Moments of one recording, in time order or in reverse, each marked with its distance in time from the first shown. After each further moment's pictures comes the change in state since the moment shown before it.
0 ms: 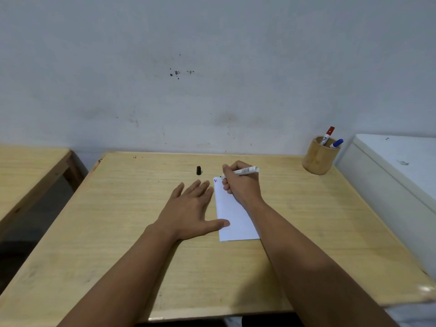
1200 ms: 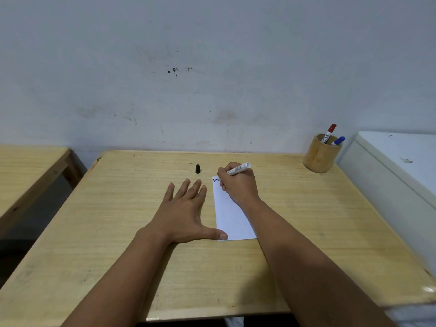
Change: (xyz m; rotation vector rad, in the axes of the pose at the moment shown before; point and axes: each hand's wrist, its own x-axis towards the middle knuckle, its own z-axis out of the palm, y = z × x) left_hand -0.011 0.001 -0.005 0.009 -0.114 -0.085; right_hand 0.000 0.004 0.004 -0.155 -0.048 -0.059
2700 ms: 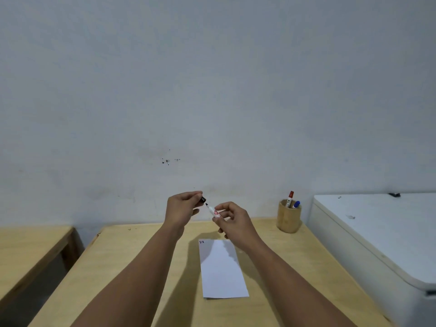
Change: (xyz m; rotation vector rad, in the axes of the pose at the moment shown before) left_hand 0.056 0.060 -0.135 -1.457 0.533 -0.140; right_hand -0.044 -0.085 -0.091 0.136 -0.132 -0.263
